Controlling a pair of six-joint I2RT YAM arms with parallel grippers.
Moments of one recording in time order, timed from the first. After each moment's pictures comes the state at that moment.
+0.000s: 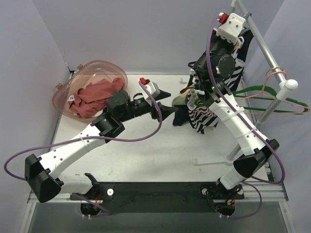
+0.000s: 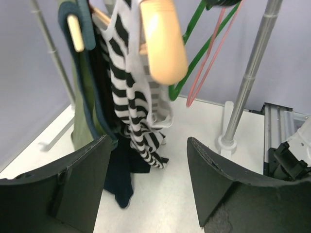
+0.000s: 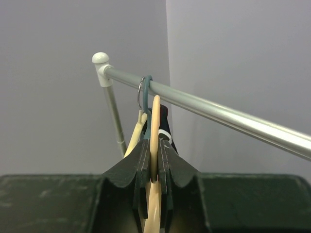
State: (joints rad) left arm -0.82 1.30 1.20 0.22 0.39 -0.03; right arm 0.61 1.58 1.81 0.65 1.22 -0.74
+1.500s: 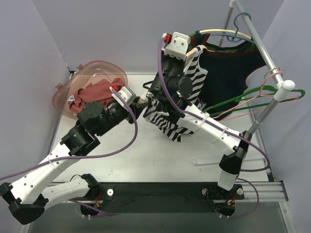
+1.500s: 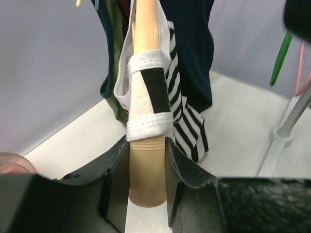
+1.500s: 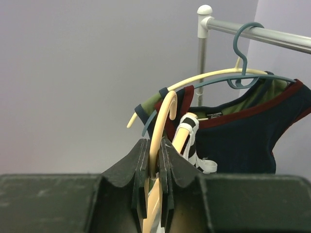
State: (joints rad) left arm -0.81 0.96 1.13 -0.10 0.03 0.07; right arm 1.03 1.80 1.96 0.88 1.33 -0.94
